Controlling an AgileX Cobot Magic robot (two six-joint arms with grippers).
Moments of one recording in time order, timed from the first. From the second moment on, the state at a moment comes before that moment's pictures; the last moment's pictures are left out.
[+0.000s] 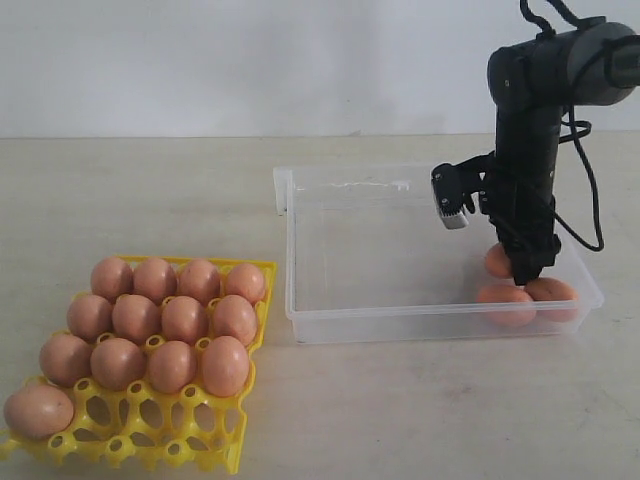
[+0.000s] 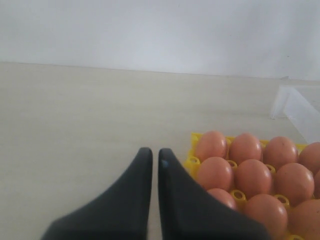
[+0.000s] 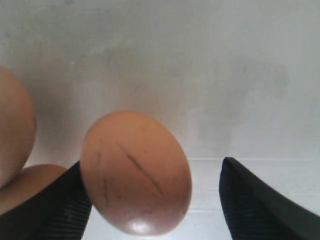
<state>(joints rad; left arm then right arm) 0.03 0.00 0.00 -0.13 0.29 0.08 0.09 2.23 -1.68 -0.14 1.16 -1.26</state>
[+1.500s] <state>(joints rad) 0.03 0.00 0.00 -0.13 0.29 0.08 0.44 1.51 -0.90 -0.76 -0.85 0.88</state>
